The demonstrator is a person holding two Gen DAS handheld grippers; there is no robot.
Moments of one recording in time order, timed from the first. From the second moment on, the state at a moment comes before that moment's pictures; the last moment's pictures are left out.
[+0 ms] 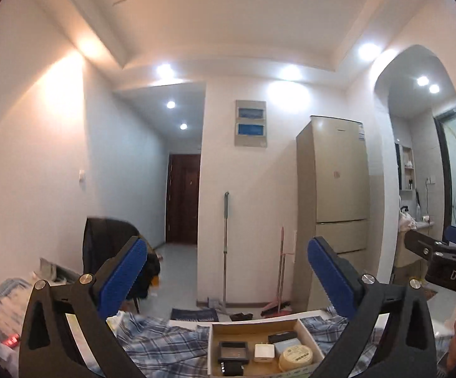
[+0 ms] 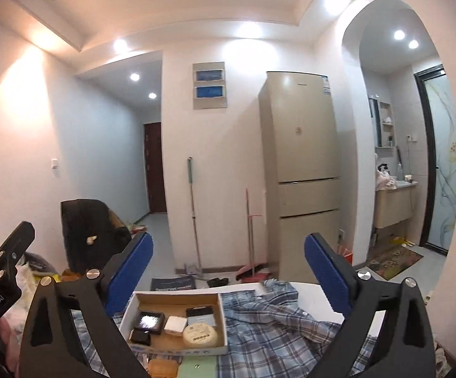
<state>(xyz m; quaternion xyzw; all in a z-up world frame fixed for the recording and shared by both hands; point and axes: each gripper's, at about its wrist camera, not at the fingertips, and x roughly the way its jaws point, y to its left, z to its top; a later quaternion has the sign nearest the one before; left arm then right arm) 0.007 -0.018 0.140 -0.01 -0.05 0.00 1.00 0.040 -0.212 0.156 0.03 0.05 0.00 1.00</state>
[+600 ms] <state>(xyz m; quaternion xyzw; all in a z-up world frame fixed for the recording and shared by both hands) 0.055 -0.029 0.044 0.01 0.06 -0.02 1.00 0.077 -0.201 0.066 -0.01 0.13 0.03 0.99</state>
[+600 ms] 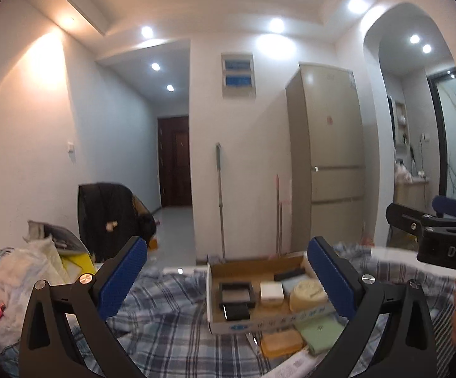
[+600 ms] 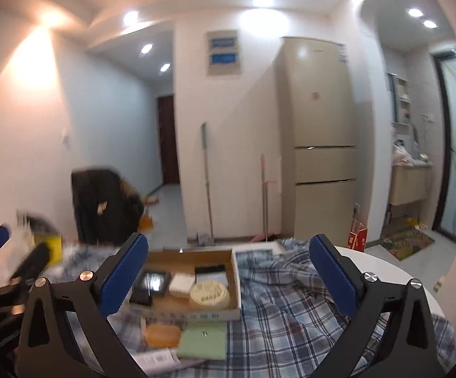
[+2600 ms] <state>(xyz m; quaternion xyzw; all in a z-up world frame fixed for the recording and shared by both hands) 0.092 -0.005 -0.016 -0.04 0.14 0.02 0.99 0.146 -0.221 -0.087 -0.05 0.53 0.06 0.84</state>
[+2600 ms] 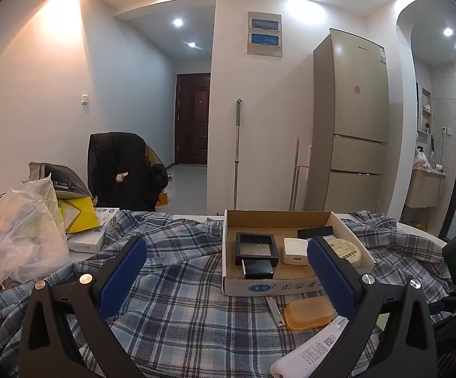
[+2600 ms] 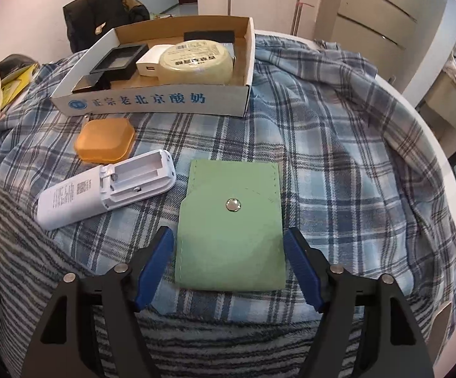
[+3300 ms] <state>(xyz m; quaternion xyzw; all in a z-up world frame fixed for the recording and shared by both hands) 0.108 -0.059 -0.026 0.14 0.28 -0.23 0.92 0.126 -0.244 -0.044 -0.04 0.39 0.05 0.92</state>
